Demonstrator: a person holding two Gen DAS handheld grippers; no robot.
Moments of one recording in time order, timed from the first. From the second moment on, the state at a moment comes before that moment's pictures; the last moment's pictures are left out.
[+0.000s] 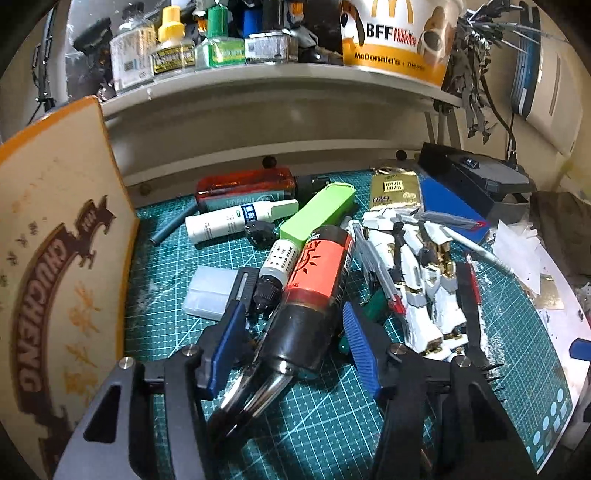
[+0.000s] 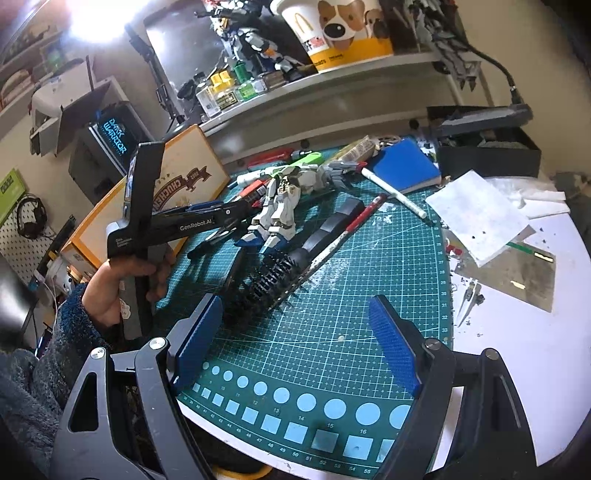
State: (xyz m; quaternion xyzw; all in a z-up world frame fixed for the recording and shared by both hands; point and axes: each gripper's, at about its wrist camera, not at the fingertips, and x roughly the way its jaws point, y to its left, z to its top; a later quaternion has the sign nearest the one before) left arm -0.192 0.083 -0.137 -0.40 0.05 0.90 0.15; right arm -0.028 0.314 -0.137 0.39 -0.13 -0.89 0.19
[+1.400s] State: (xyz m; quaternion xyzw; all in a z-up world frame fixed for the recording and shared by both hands) left arm -0.205 0.078 -0.147 -0.43 0.00 0.89 0.15; right arm -0.311 0.276 -0.176 0.51 -0.09 -0.86 0.06
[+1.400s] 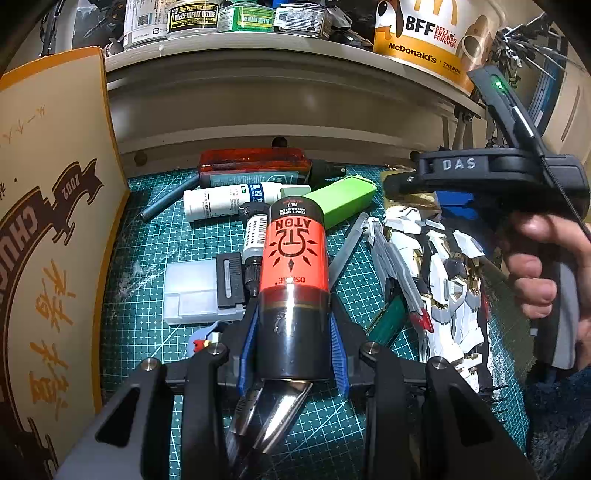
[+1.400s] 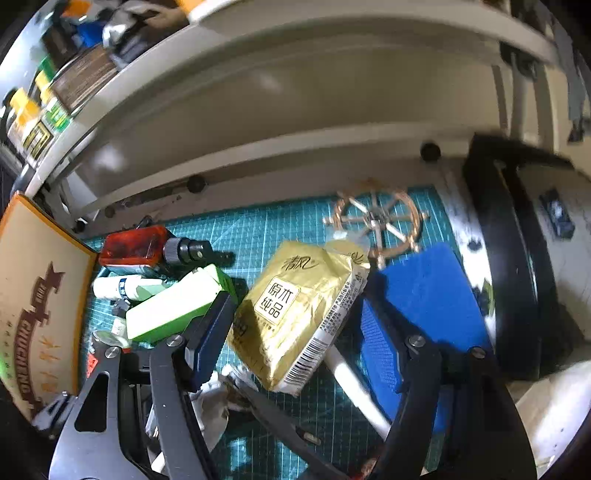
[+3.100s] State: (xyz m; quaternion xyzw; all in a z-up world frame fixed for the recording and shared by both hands) left arm -0.105 0.068 -0.122 -0.42 0.06 0.89 0.18; right arm -0.087 0.278 -0.037 0.31 -0.08 -0.94 0.14
